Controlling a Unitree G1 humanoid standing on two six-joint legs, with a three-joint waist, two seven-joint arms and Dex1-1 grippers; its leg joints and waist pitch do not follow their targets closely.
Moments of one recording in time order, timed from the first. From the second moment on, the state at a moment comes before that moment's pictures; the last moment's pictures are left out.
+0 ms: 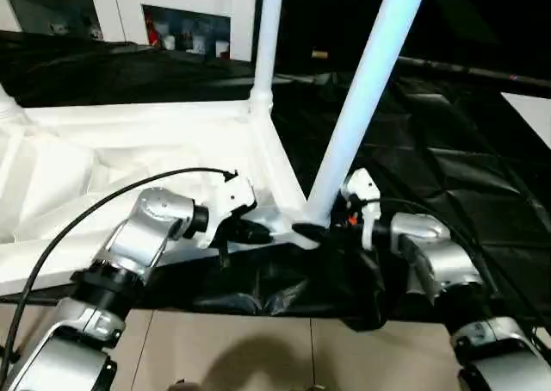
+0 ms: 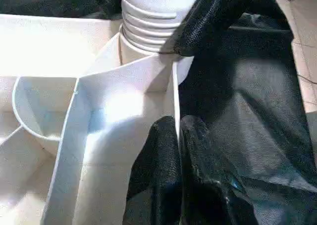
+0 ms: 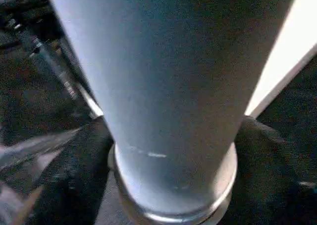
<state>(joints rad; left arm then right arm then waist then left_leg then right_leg) -0.58 0.42 -0.30 0.41 -0.02 0.31 -1.22 -0.53 -0.28 0.15 0.64 0.17 0.10 1.05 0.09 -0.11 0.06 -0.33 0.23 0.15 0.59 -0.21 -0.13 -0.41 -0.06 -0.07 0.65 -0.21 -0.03</state>
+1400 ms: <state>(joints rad) -0.69 0.22 -0.27 0.60 0.07 0.32 -0.84 -0.63 -0.12 0.03 0.86 0.11 -0.01 0.56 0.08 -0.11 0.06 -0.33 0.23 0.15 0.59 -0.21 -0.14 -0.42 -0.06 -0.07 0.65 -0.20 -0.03</state>
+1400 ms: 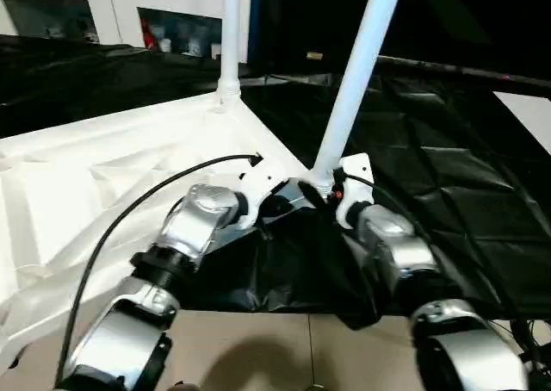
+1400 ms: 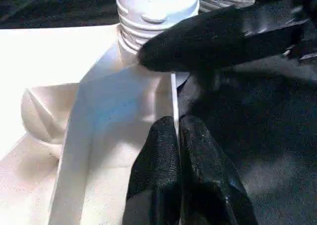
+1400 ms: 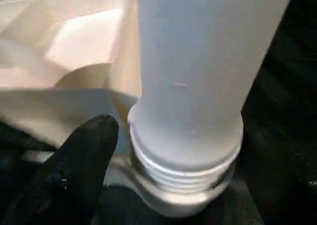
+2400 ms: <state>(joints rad) -0.55 0.40 -0.27 0.40 -0.01 0.30 -1.15 -0.55 -0.20 0.10 0.71 0.16 0.08 0.94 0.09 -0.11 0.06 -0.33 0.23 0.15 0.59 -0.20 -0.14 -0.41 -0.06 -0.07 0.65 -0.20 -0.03</state>
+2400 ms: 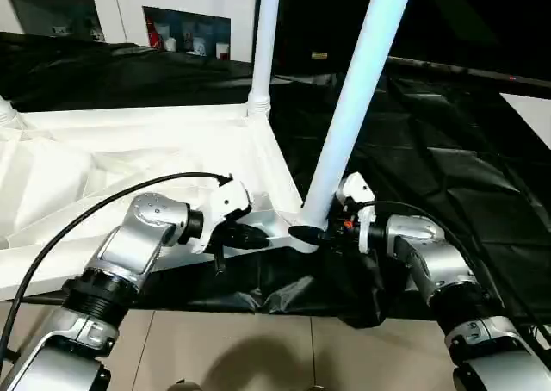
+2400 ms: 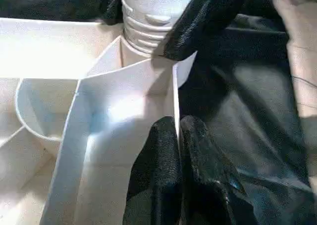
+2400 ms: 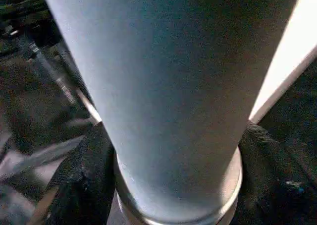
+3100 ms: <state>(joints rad) -0.71 0.15 -0.26 0.66 0.08 0.33 -0.74 -0.68 -0.02 -0.05 0.95 0.11 -0.02 0.32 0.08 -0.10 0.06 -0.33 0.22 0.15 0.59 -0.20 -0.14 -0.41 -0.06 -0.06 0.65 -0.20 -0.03</state>
